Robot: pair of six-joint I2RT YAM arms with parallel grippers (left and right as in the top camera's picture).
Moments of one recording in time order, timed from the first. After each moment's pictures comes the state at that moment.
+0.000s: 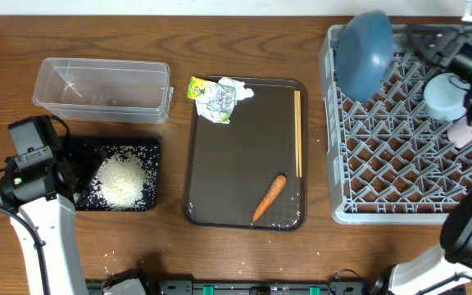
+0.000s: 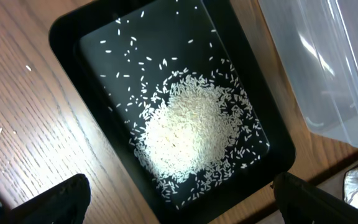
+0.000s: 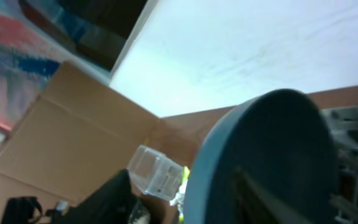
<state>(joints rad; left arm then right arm) 0.40 1.16 1.04 -1.05 -0.06 -0.69 -0.41 1.82 1.37 0.26 -1.27 0.75</state>
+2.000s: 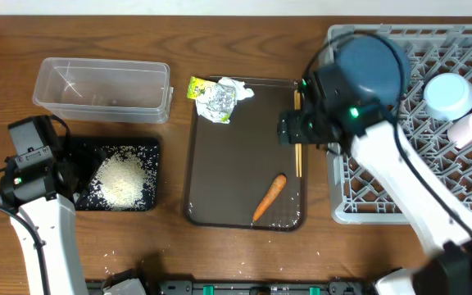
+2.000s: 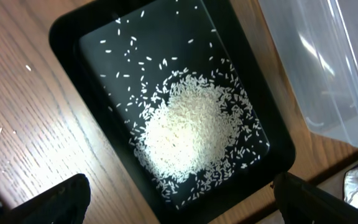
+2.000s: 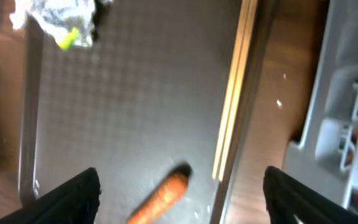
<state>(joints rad) 0.40 1.16 1.04 -1.05 -0.06 -0.69 0.45 1.64 1.41 -0.94 -0.08 0.39</state>
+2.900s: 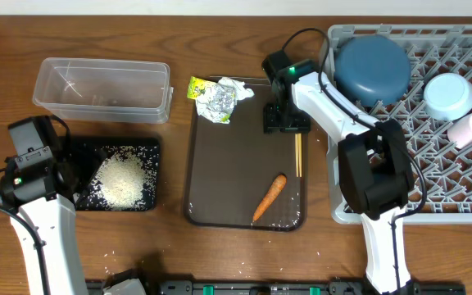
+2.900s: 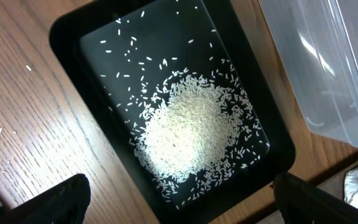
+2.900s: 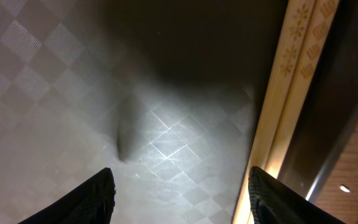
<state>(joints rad) 0.40 1.16 1.04 -1.05 -0.06 -0.69 0.44 2.27 1.80 -1.07 -0.03 0.45</state>
